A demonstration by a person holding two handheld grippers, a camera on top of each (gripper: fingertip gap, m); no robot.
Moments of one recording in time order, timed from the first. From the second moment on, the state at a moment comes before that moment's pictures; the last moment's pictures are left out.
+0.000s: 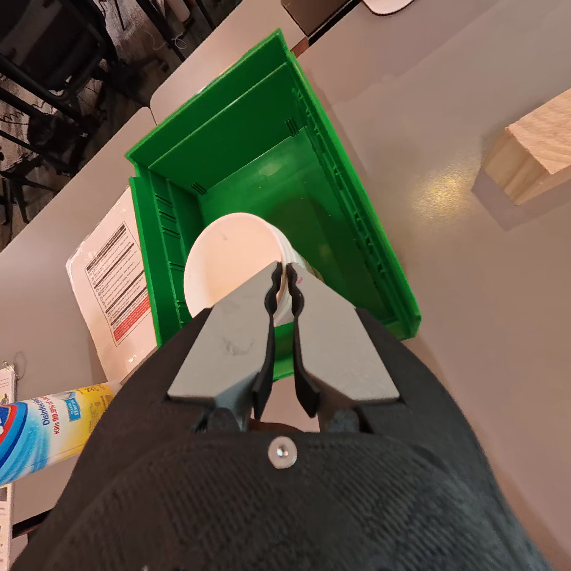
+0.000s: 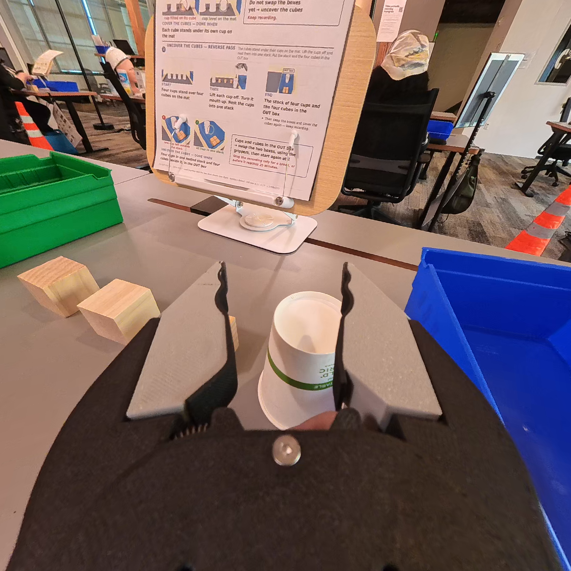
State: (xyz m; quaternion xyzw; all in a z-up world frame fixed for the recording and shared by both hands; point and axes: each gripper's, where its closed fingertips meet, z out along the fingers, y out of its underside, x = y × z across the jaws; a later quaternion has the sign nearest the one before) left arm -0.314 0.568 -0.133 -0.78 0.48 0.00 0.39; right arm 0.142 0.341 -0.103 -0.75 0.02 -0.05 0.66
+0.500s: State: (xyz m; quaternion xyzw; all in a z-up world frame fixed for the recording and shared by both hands) left arm -0.314 0.579 -0.084 -0.73 0.47 0.04 0.49; right arm 0.138 0.343 -0.106 -0.75 0.01 -0.06 0.65
